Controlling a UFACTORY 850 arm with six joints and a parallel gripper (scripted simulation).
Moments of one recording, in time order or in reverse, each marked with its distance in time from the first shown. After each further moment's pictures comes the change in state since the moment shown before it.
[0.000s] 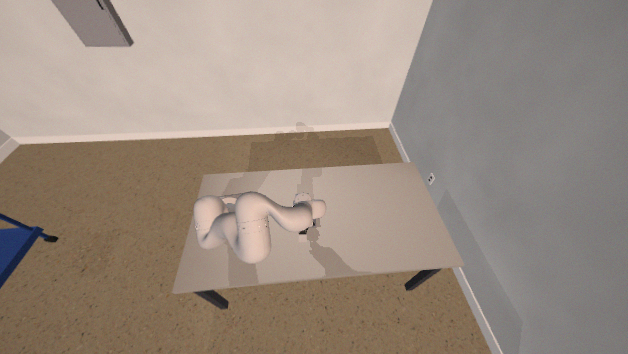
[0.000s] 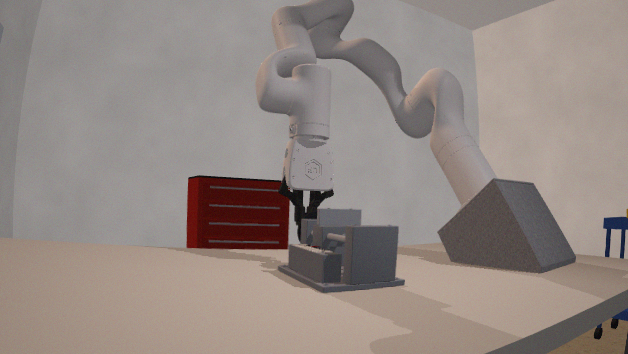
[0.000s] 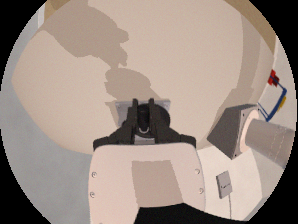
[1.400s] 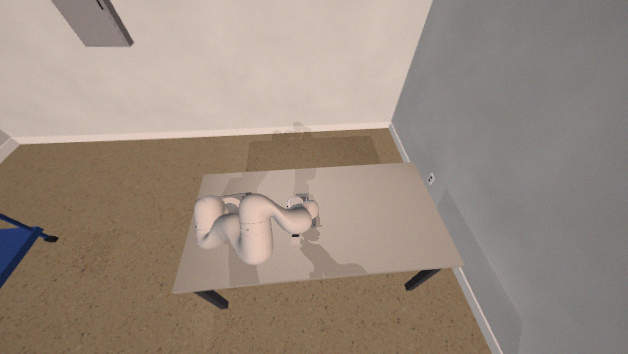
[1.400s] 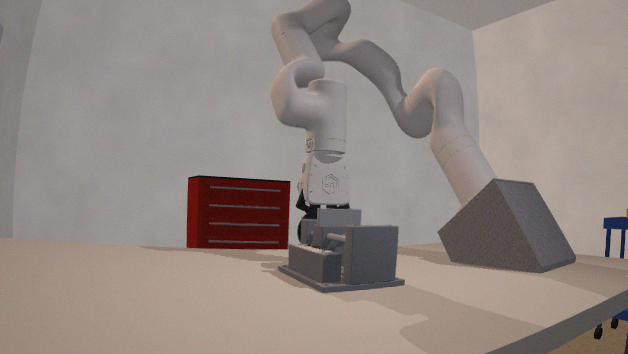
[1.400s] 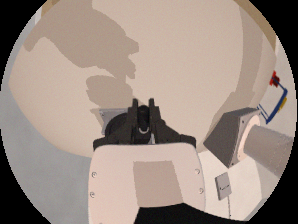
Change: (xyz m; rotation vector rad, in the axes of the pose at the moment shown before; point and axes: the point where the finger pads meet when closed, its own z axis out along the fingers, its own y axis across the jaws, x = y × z) arm 0.000 0.039 0.027 -0.001 0.000 0.000
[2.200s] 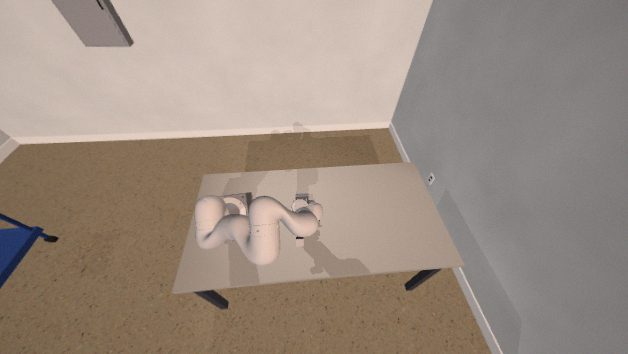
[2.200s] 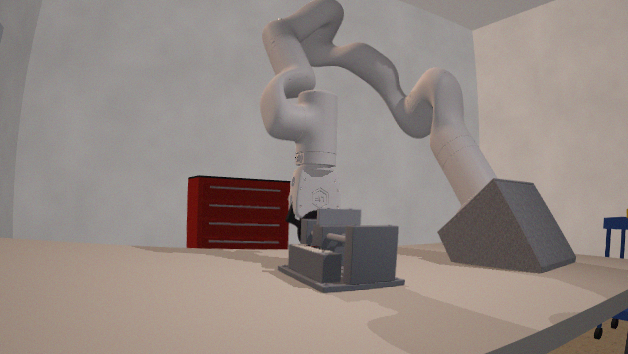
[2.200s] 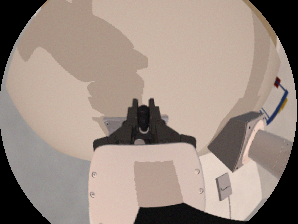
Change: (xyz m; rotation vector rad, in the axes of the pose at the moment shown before) arm 0.000 -0.022 0.029 -0.002 0.000 -0.001
